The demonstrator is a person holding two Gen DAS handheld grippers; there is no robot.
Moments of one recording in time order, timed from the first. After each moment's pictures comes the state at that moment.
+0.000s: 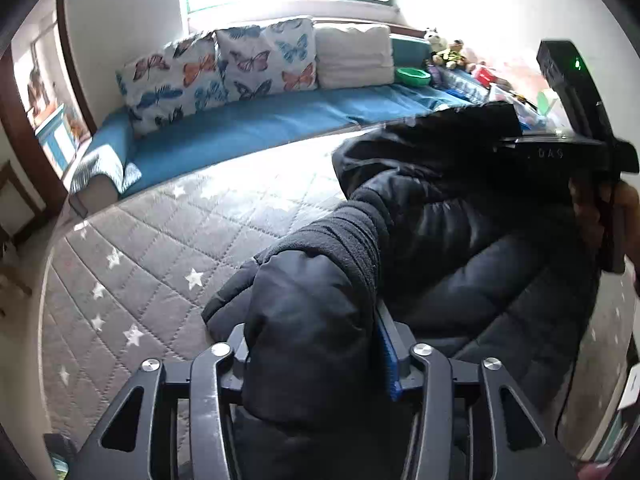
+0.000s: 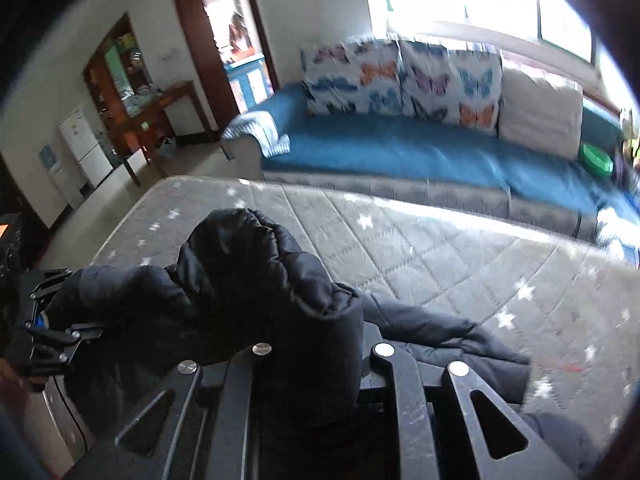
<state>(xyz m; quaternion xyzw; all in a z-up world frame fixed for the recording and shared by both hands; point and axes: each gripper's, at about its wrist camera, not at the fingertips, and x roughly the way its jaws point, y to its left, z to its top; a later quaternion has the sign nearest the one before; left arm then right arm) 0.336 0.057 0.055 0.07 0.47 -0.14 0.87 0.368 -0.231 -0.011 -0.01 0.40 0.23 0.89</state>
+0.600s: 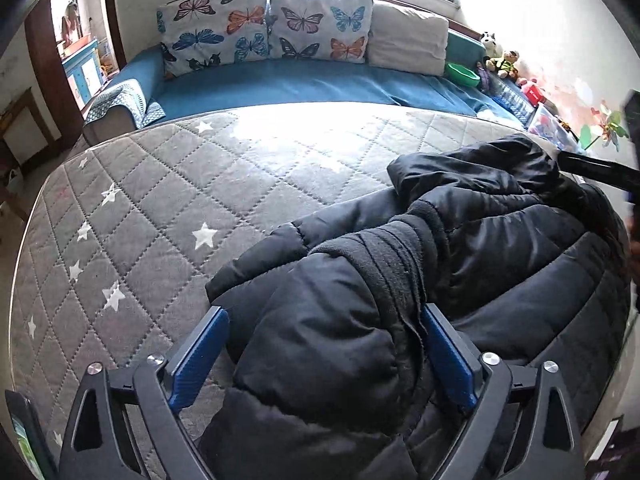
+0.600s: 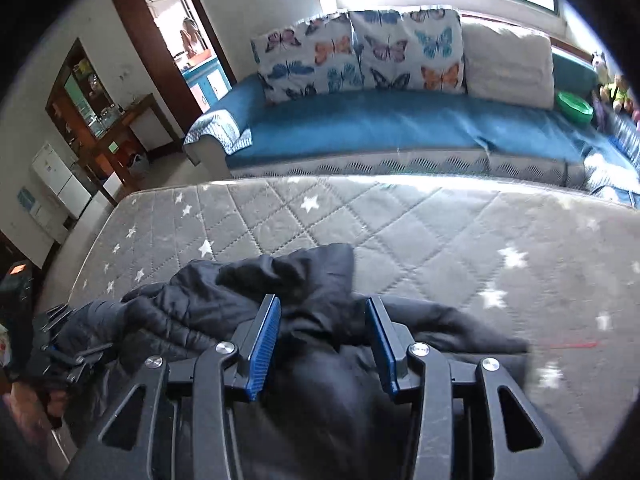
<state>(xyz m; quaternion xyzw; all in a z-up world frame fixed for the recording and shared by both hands) 0.384 0.112 -0.028 0.00 0.52 -0.08 0.85 0.369 -0.284 0.011 0.03 0.42 0.19 0.89</state>
